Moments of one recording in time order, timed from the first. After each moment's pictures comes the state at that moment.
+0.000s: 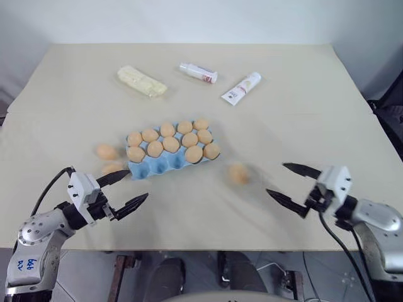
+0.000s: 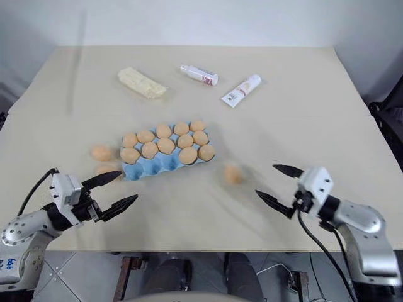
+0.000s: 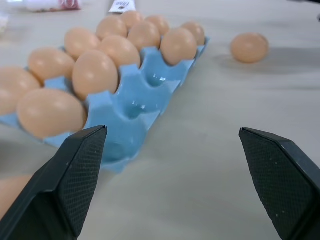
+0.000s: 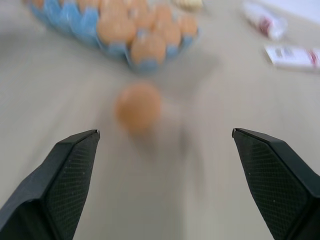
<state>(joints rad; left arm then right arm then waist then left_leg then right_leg) 0.13 0.62 0.31 -0.21 -0.50 0.17 -0.92 0.18 -0.65 -0.32 -0.24 0.41 0.06 1.00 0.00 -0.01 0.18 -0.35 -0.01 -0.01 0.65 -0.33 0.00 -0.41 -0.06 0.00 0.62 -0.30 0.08</state>
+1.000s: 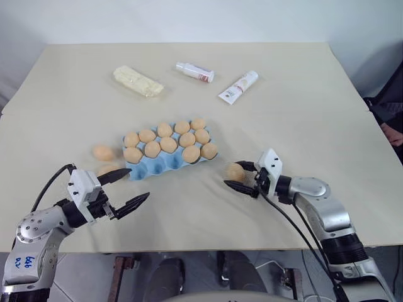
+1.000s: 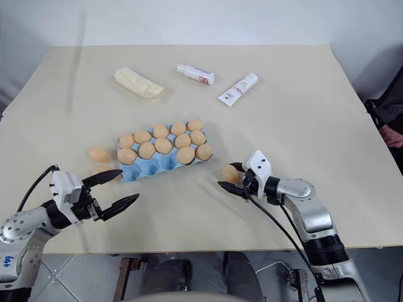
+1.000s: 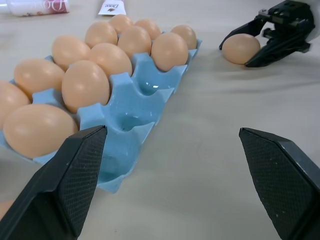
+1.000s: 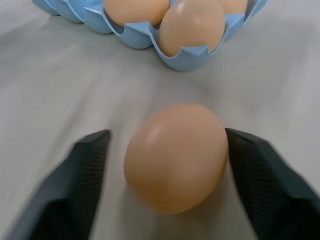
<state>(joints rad) 0.17 0.63 0.33 -0.28 -0.51 0.19 -0.88 -0.30 -0.49 0.12 -0.02 0.28 0.30 0.88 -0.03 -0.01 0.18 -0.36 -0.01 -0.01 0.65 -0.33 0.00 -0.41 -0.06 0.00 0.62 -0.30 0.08</state>
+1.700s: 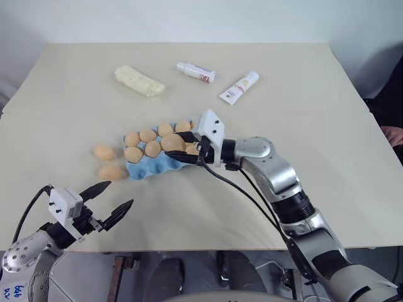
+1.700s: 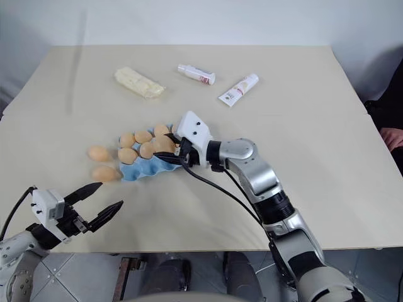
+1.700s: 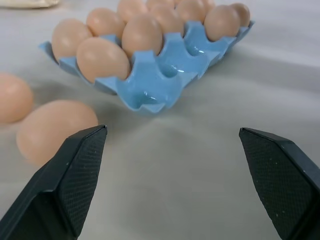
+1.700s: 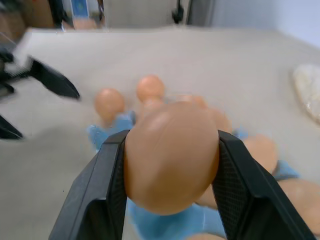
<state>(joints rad) 0.33 0.53 0.44 -0.30 -0.51 0.16 -0.78 -0.77 -0.17 0.35 0.17 0.20 0.32 0.85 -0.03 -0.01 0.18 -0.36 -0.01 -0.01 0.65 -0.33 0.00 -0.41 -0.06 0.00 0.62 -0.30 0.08</state>
